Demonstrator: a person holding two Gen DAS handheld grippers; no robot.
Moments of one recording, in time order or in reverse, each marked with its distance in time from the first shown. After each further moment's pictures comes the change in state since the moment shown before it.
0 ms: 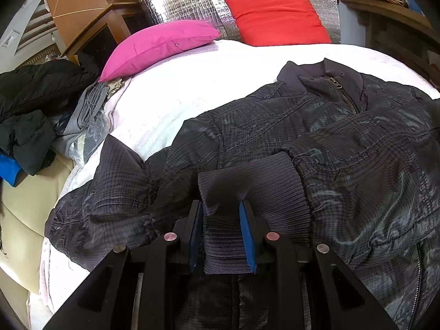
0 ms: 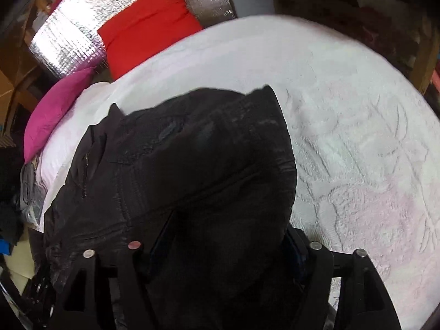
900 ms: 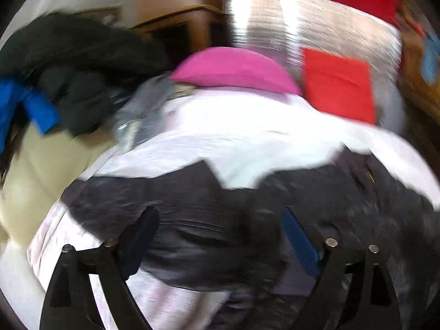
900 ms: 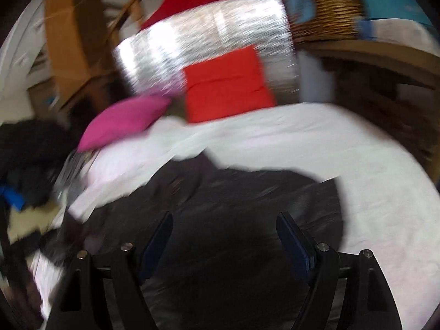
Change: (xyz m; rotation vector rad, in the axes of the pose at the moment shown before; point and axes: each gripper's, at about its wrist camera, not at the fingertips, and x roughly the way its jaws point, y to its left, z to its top) left arm -0.052 0.133 0.007 -0.443 -0.116 0.042; right arm -0.066 0.099 -0.035 -0.287 -0.277 0.207
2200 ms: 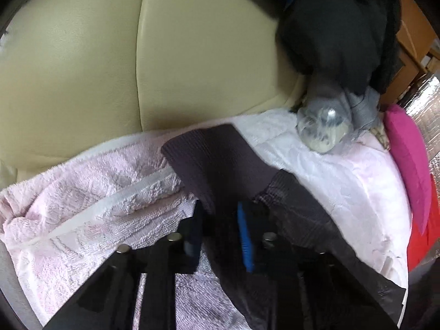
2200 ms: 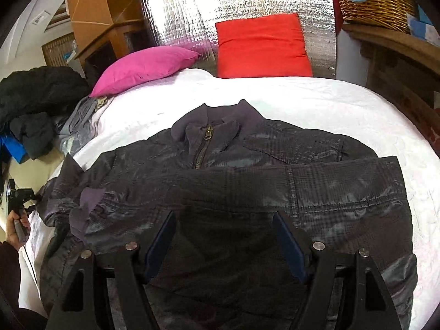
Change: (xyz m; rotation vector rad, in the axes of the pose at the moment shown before) left arm 0.139 0.325 -0.024 -0.717 0.160 0.136; right arm 0.049 0.036 -0.023 -0.093 0.122 0.018
